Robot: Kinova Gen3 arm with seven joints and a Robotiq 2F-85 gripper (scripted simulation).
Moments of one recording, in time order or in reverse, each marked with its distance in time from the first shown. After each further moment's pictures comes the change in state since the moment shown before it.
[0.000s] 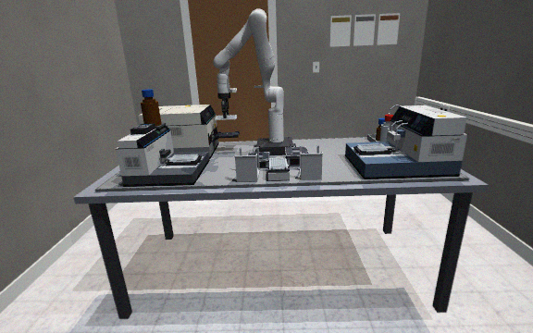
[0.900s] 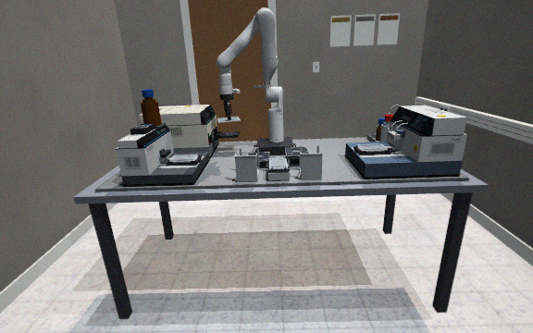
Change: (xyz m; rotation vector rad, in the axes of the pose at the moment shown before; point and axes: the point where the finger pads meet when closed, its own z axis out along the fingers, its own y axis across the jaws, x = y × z) arm 0.023 0.074 -0.001 -0.002 0.001 -0.248
